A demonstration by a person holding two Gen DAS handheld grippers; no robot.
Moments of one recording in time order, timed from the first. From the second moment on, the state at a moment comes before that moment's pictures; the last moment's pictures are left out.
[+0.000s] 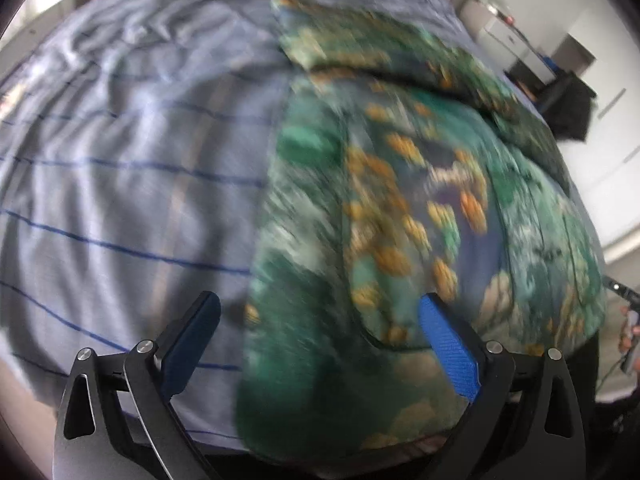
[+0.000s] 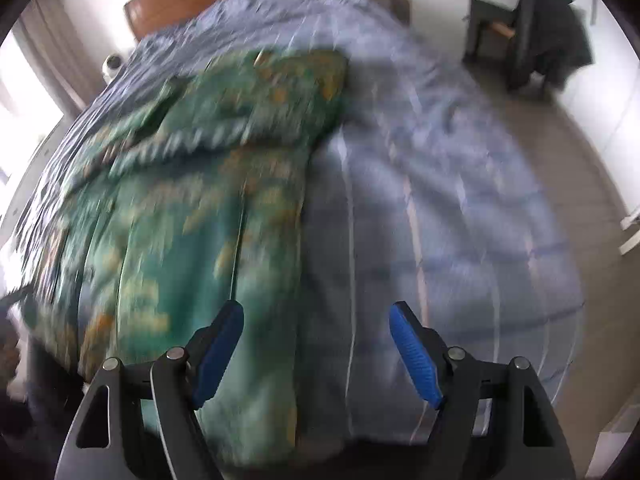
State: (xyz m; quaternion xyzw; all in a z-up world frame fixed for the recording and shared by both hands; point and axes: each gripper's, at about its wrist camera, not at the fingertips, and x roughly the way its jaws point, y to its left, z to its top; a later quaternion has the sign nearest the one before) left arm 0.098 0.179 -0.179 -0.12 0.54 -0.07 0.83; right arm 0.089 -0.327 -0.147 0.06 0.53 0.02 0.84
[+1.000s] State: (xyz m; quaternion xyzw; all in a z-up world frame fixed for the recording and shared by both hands) left arm 0.099 0.112 -0.171 -0.01 0.56 -0.02 0.83; right arm 0.080 -0.311 -0.172 0.05 0.58 0.09 0.81
